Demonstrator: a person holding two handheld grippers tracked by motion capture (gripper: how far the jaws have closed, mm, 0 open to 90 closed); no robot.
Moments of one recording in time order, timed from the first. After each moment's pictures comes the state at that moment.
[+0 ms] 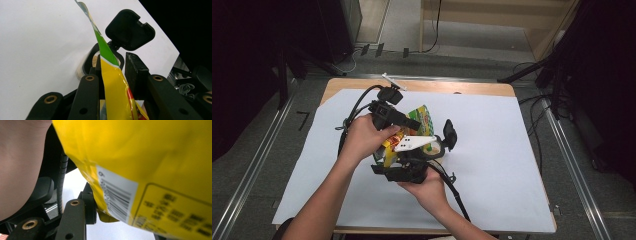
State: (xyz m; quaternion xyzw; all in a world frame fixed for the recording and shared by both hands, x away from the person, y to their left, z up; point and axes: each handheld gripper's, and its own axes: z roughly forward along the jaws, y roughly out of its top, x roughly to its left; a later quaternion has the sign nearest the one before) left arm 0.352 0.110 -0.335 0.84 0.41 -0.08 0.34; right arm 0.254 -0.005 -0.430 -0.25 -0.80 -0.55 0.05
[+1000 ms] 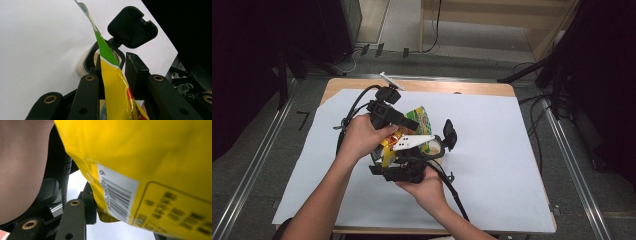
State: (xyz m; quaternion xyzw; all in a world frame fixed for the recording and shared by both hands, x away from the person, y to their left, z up) left arm 0.354 0.116 -0.336 0.84 0.42 -0.10 0.33; right arm 0.255 -0.002 -0.428 -0.25 -0.80 -0.55 0.07
